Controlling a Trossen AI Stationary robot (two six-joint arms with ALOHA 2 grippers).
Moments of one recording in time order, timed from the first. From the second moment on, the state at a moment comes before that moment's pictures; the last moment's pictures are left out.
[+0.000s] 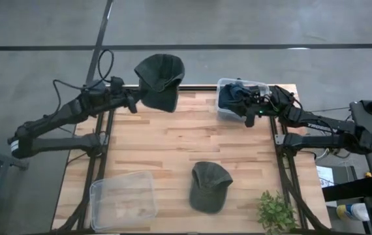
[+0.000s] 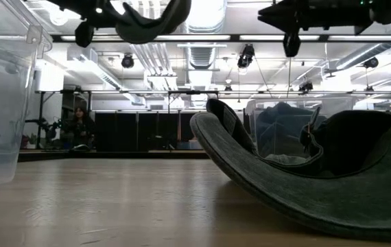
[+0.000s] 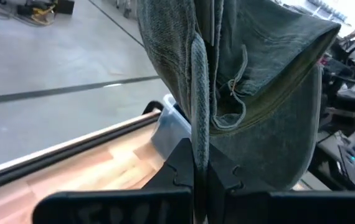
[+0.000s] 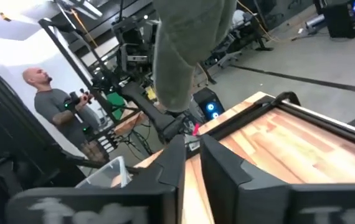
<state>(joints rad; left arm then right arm) 0.45 0.74 0.86 -0.25 -0.07 -0.51 -0.44 0.88 0.60 0.34 -0.33 0.58</state>
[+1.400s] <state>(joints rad) 0.30 0.99 0.92 0.01 -0.54 -0.36 -0.41 1.51 1.39 -0.11 -0.25 0.15</state>
